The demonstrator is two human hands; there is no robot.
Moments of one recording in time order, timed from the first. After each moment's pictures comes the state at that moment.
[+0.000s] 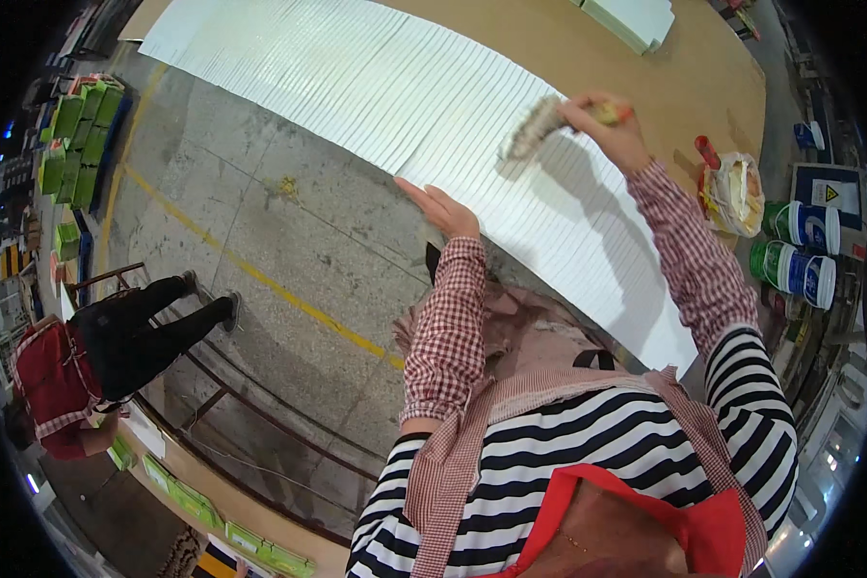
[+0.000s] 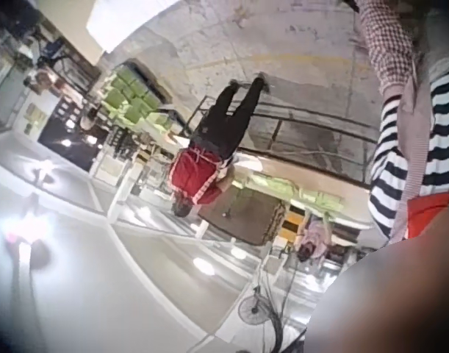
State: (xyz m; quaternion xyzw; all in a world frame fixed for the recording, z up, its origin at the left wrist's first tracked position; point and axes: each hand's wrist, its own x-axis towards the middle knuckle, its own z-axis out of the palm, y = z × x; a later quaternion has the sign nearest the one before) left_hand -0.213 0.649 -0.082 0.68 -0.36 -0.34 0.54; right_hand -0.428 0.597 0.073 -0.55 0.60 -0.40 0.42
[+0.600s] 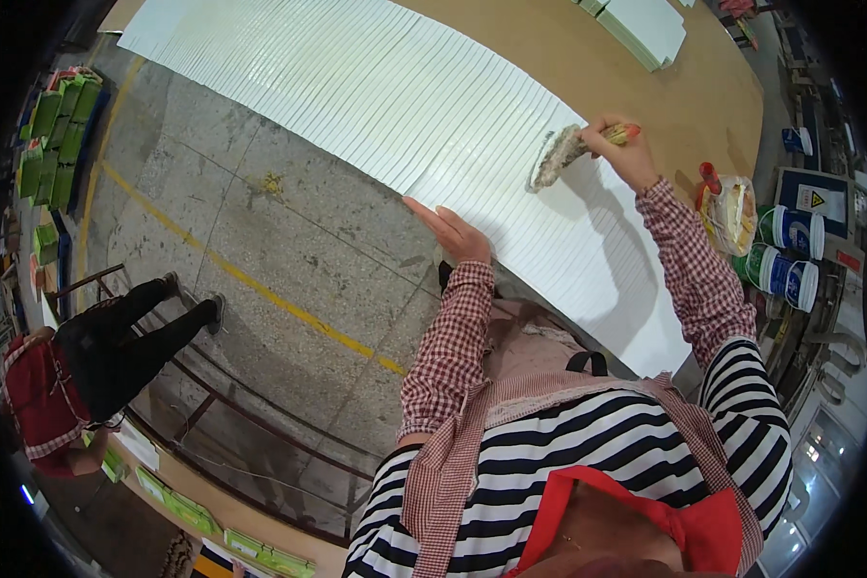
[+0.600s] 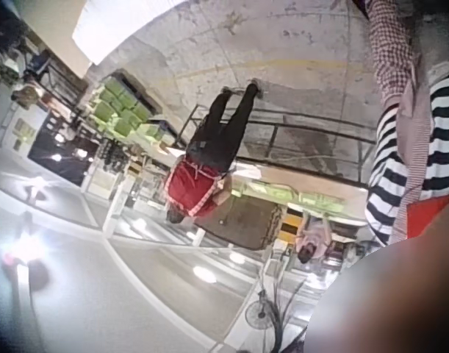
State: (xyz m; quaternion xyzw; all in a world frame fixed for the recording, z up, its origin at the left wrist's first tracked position) left_hand -0.212 0.648 -0.083 0.69 -0.36 -0.33 0.53; right_hand -0.435 0.562 0.053 -0.56 0.64 -0.34 0.41
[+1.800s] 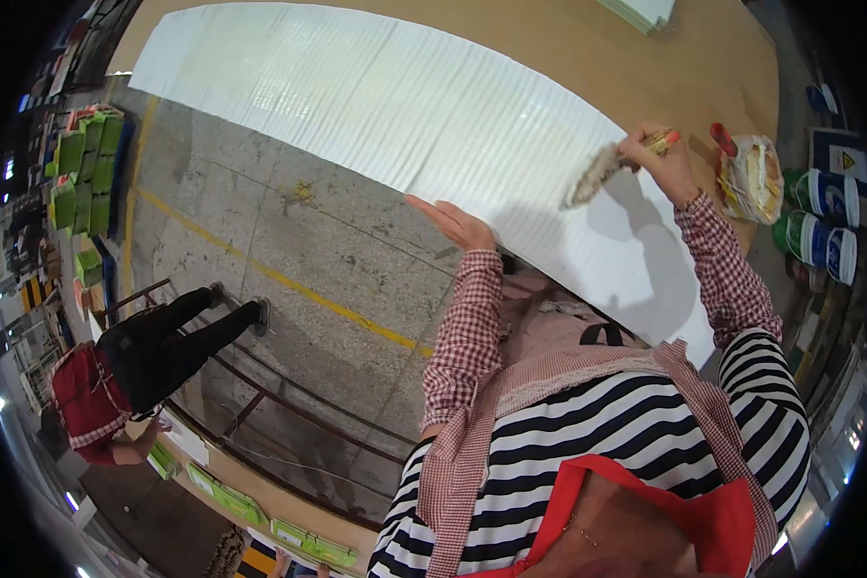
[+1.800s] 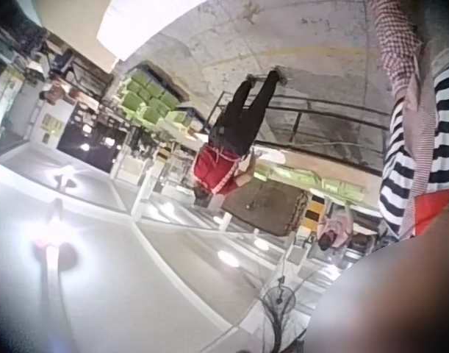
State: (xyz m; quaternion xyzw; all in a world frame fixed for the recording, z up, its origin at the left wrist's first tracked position) left_hand -0.215 0.646 -0.089 0.69 -0.38 -0.30 0.53; right_hand -0.483 0.630 0.078 -0.49 0.64 -0.37 0.45
